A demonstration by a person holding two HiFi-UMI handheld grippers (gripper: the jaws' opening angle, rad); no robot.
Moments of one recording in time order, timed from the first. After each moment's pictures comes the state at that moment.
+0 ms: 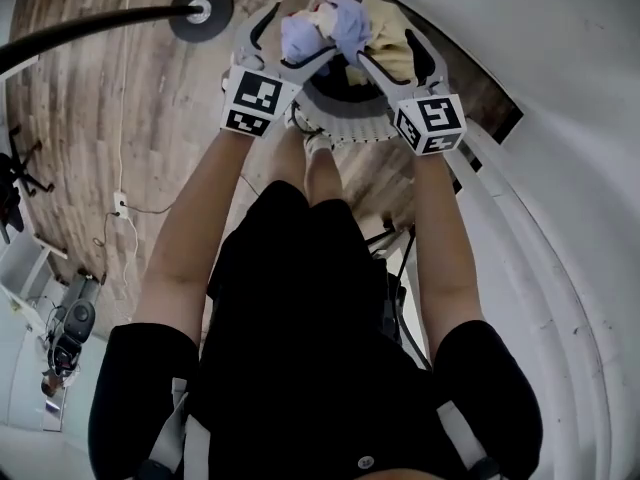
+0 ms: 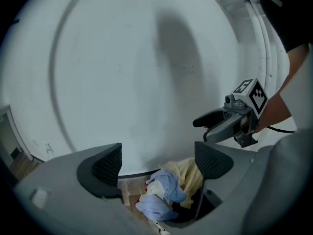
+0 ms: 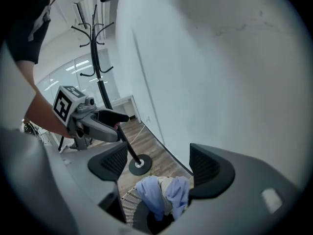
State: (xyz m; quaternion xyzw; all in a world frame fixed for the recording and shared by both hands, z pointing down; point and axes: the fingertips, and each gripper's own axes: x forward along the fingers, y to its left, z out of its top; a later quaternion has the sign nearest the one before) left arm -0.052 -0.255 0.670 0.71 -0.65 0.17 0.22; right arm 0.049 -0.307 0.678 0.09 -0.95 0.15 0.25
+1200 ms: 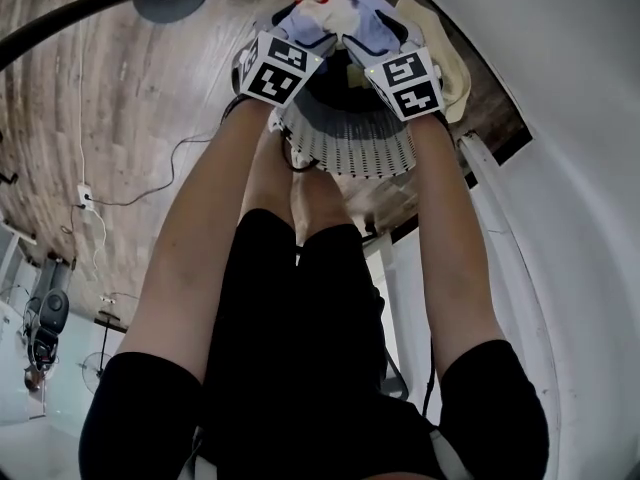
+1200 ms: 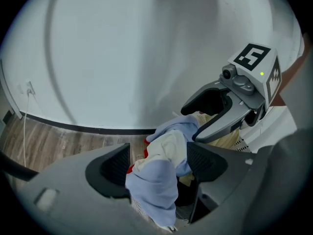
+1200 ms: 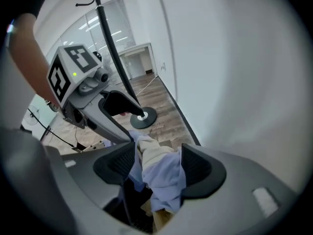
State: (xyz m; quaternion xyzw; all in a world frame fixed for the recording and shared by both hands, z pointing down) left arm -0.072 -0.258 0.988 0.65 -0.59 0.23 0.42; right arm -0.026 -0.292 0.971 -0.08 -0.87 0.08 0.47
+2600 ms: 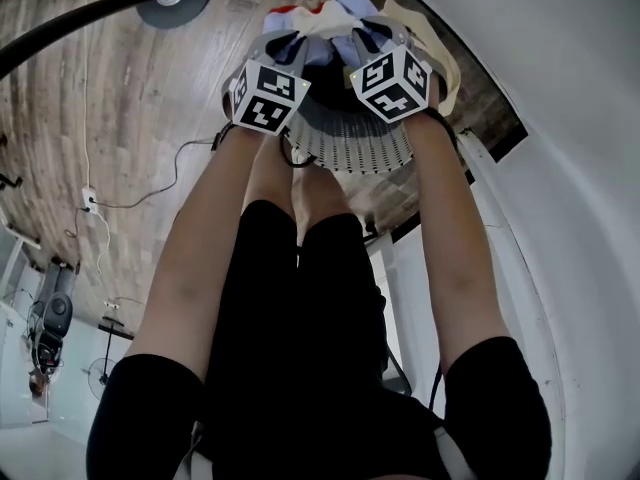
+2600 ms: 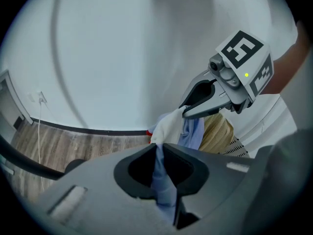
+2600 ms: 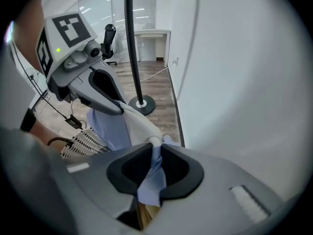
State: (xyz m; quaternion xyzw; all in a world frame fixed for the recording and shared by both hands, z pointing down) left arm -0.067 -0.233 0.941 0.63 -0.61 0.25 0.40; right arm -0.022 -0.300 0.942 -0.11 -0.84 -0.07 0.53
